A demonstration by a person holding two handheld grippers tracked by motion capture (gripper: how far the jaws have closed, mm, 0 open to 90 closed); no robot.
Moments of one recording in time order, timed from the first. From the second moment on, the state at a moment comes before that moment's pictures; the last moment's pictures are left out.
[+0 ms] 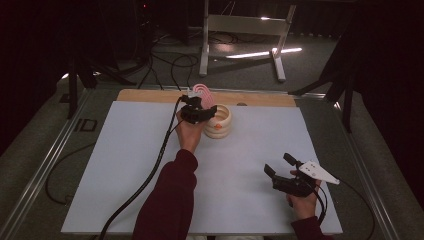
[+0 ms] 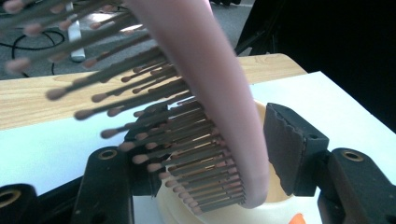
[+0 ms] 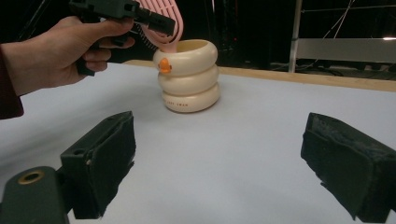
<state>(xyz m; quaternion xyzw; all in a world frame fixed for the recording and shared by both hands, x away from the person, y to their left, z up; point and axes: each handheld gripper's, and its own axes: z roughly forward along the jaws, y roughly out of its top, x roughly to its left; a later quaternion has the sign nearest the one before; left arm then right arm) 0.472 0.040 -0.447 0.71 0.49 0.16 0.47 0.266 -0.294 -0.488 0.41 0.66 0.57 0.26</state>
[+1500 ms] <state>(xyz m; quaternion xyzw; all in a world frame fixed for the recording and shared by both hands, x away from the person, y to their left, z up) 0.439 0.087 -0.449 0.71 0.47 0.20 0.48 0.266 -0.291 -0.490 0.41 0.67 0.56 0.26</state>
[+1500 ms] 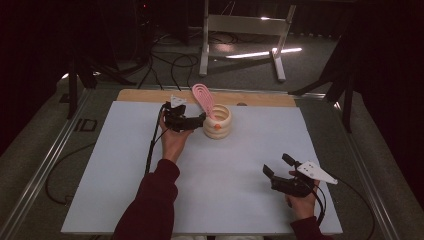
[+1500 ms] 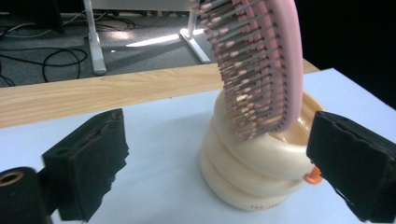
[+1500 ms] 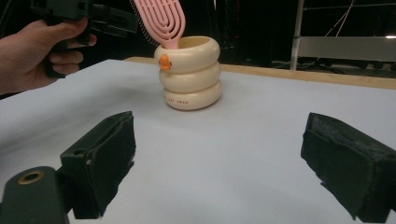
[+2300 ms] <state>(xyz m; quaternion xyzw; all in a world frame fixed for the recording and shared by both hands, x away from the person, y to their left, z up) 0.404 0.129 -0.441 0.72 0.45 0.23 0.48 0.266 -0.288 -0.491 0.41 0.67 0.56 0.26</state>
